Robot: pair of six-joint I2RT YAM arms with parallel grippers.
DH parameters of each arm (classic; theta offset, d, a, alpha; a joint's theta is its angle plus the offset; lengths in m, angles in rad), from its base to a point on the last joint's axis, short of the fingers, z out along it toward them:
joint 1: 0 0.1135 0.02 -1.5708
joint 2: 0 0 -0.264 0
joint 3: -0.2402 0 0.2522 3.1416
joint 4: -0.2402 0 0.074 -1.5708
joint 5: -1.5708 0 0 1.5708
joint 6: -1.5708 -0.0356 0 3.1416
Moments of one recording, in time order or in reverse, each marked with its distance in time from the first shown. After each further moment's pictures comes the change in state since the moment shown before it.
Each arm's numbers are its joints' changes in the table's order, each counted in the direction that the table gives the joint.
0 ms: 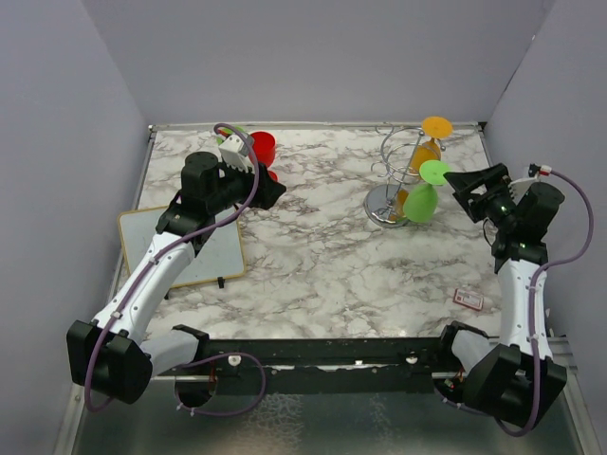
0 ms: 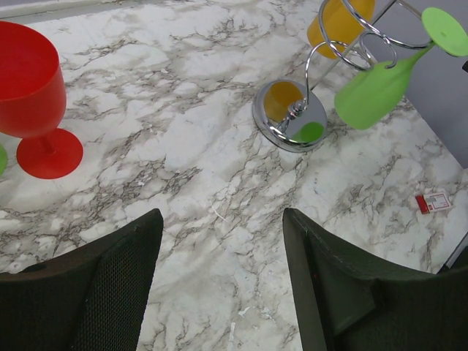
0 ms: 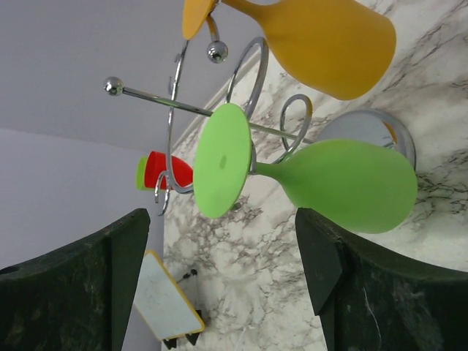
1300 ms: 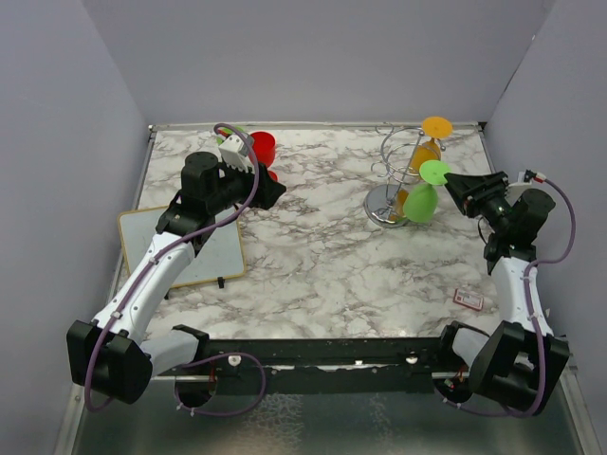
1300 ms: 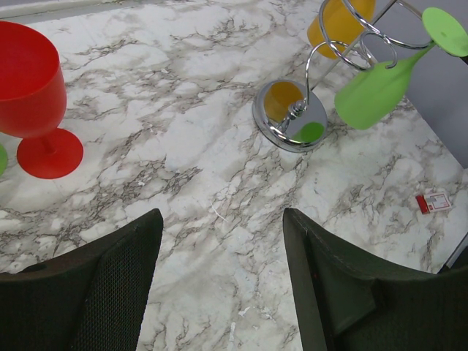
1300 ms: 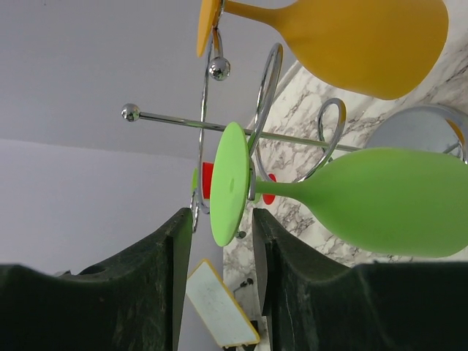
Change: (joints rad) left arm 0.000 0.000 0.000 0.000 0.000 0.000; right arm 0.000 0.087 0.138 0.383 0.070 -0.294
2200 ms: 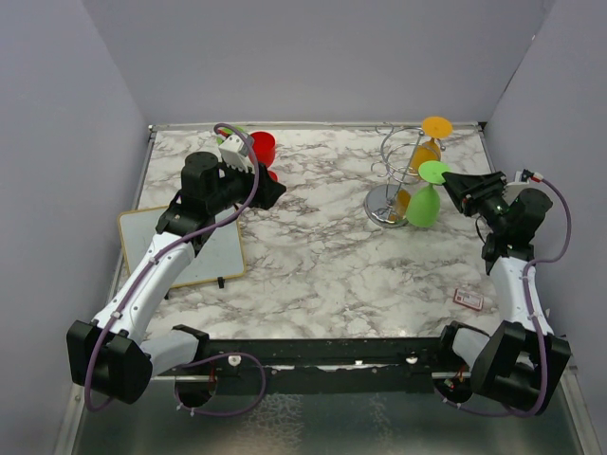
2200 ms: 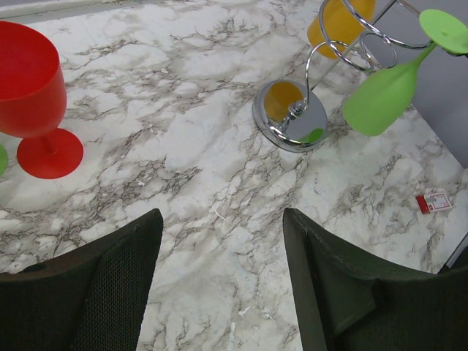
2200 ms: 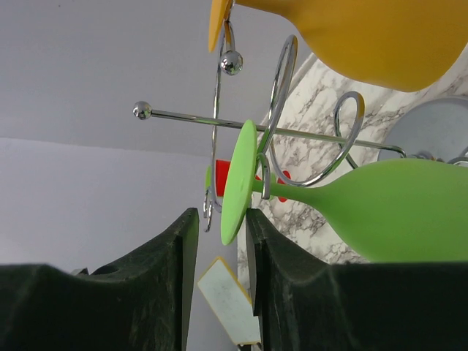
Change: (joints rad) left arm 0.000 0.000 0.000 0.000 0.000 0.000; right arm 0.023 0.006 0.006 0.040 -0.003 -0.064
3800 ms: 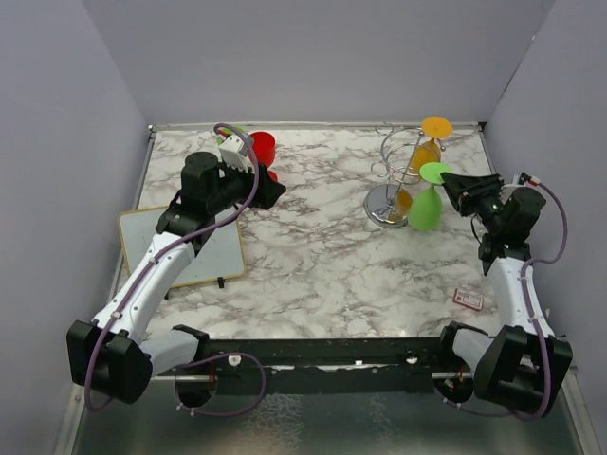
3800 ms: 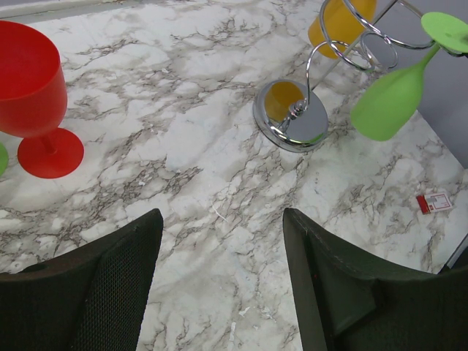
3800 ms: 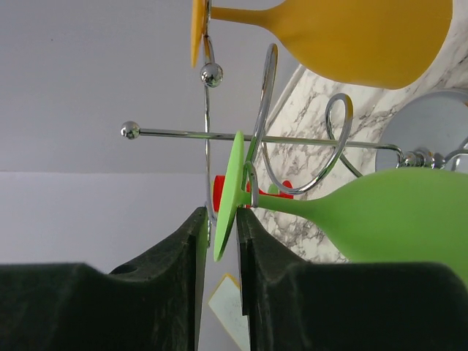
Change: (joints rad) left arm 0.000 0.000 0.000 -0.001 0.002 0.000; right arm 0.055 -0.011 -0.003 -0.055 -0.122 -0.053
